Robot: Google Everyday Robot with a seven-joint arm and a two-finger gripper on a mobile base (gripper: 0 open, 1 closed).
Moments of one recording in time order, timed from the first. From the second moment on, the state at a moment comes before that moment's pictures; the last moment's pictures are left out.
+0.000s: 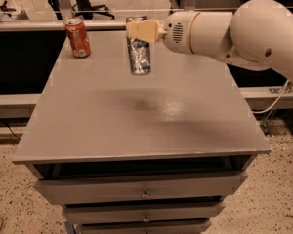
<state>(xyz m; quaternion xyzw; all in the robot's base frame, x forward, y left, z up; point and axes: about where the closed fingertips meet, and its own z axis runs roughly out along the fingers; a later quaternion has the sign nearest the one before) 0.625 -0.012 1.004 -0.21 0.74 0.36 0.52</state>
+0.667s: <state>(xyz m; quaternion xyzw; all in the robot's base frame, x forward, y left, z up) 0.612 -0.017 0.983 -0.30 0.66 0.35 0.59</state>
